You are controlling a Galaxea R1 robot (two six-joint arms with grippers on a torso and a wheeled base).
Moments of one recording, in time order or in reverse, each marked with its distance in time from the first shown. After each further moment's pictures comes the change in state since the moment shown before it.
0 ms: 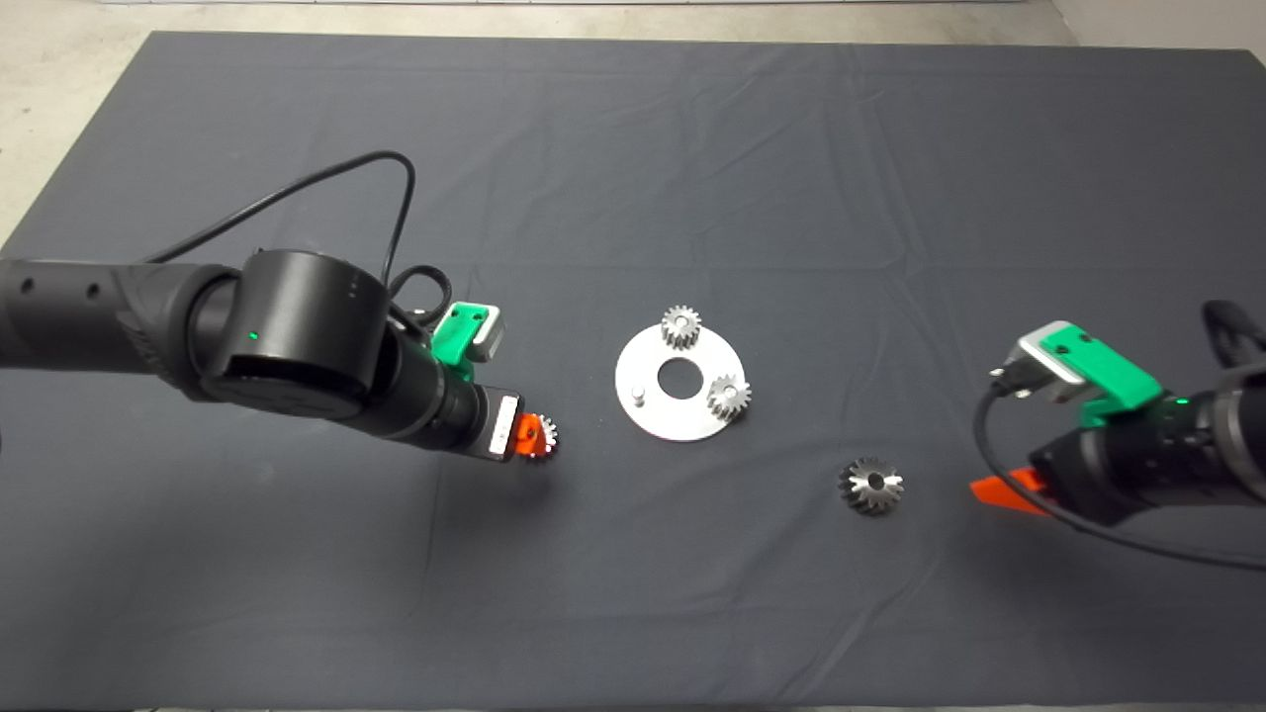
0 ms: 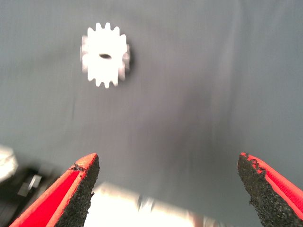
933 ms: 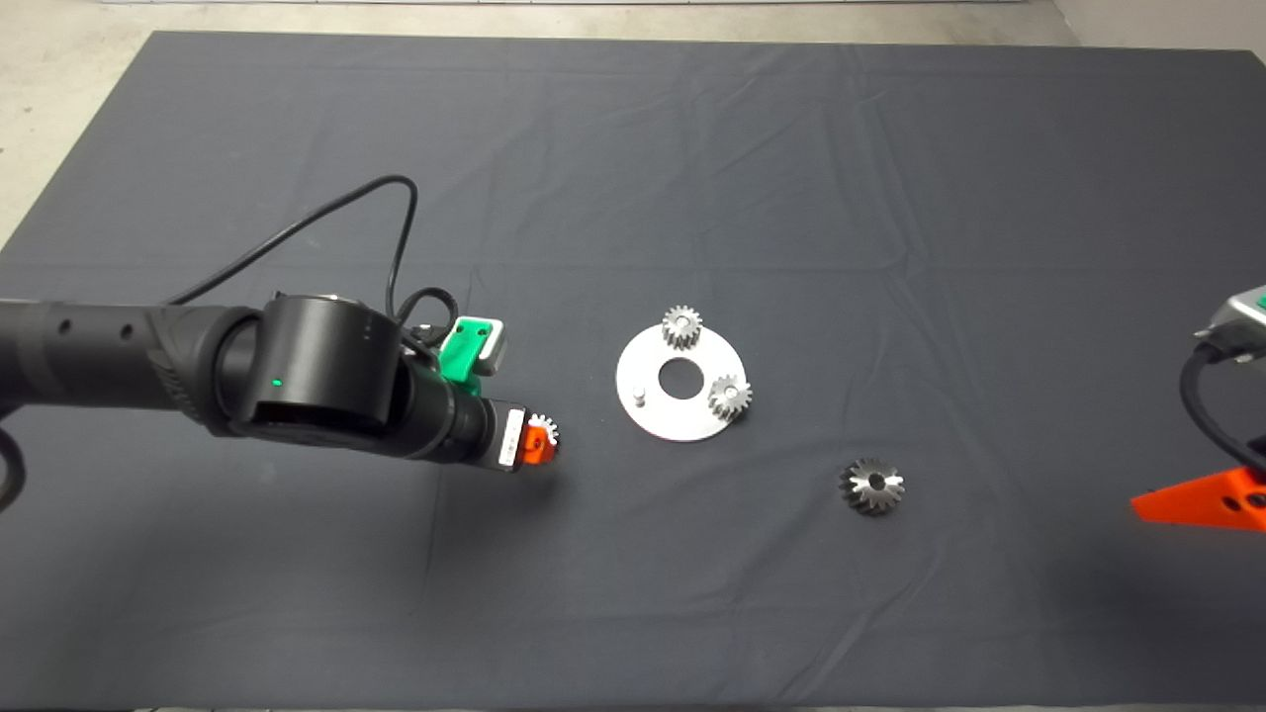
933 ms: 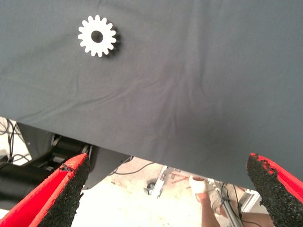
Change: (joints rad) left arm 0.091 0.048 0.000 0.103 0.001 -0.018; right arm 0.293 -0.110 0.030 0.299 0.001 0.000
